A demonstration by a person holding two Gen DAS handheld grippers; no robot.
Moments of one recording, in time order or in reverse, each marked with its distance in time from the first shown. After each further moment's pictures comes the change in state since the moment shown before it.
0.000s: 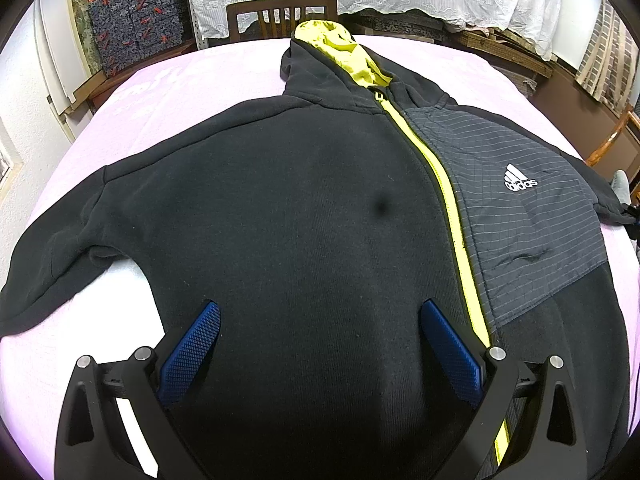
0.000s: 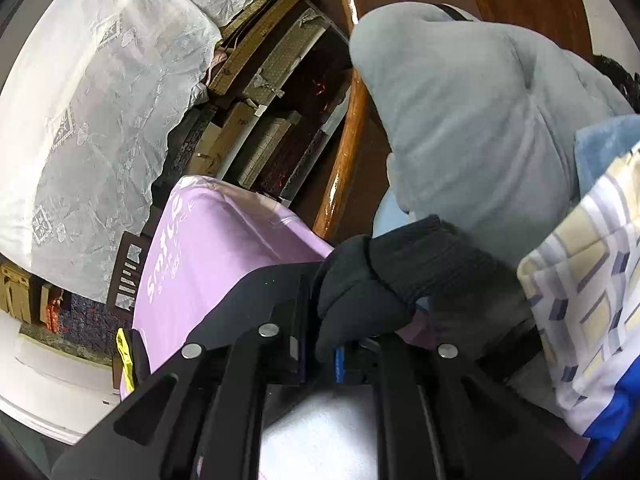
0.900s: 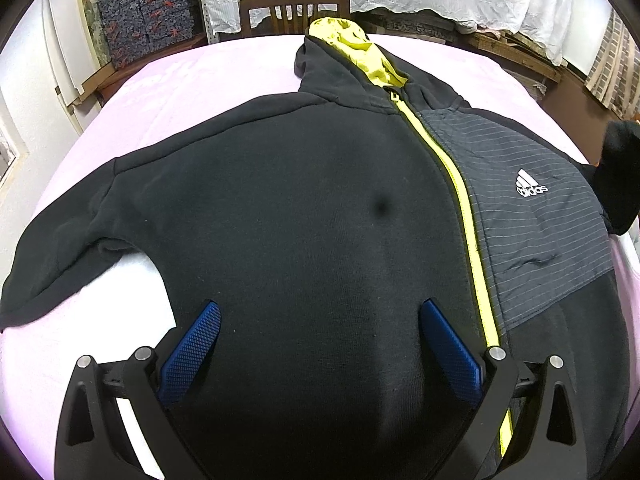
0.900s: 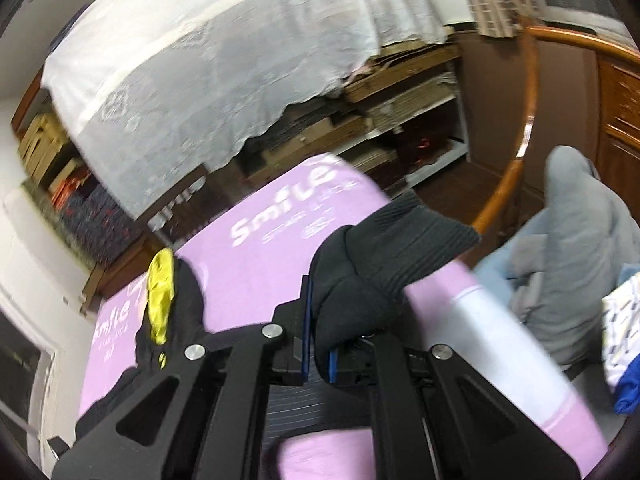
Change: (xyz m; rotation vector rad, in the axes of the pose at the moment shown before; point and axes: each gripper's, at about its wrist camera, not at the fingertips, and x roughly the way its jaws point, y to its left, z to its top) left arm 0.002 0.007 0.001 -0.030 0.009 0.025; right arm -0.038 0.220 -0.128 -0.561 -0.066 0.062
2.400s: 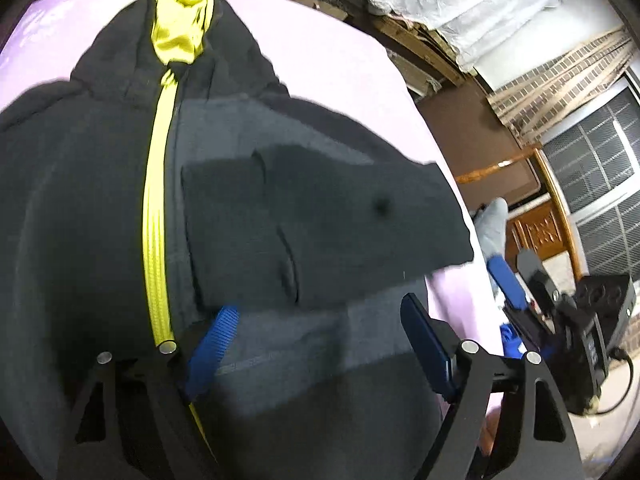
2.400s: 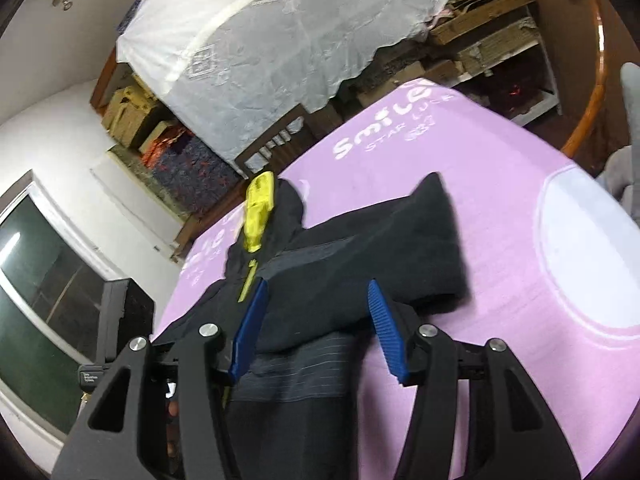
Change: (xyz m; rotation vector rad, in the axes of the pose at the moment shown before) left arm 0.030 -0.099 0.062 -0.104 0.173 -0.570; right arm -0.012 -0.015 -0.086 0.033 0.141 0.361
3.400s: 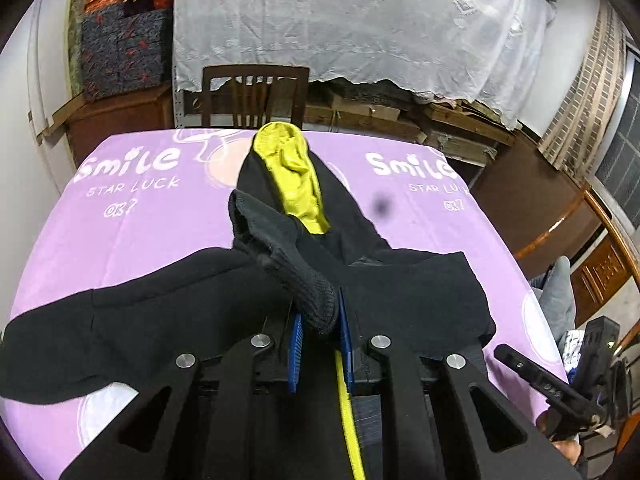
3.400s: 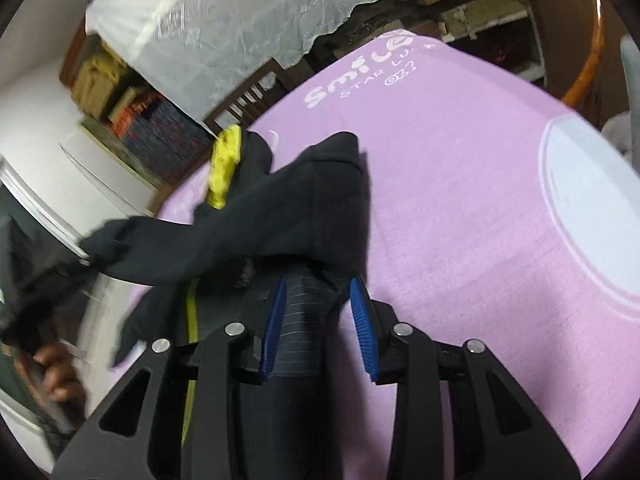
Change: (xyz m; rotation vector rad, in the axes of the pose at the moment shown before) left arm -0.140 0.006 0.028 0.117 -0.341 0.348; right arm 0.043 -0.003 -0.019 -0.018 0.160 -0.114
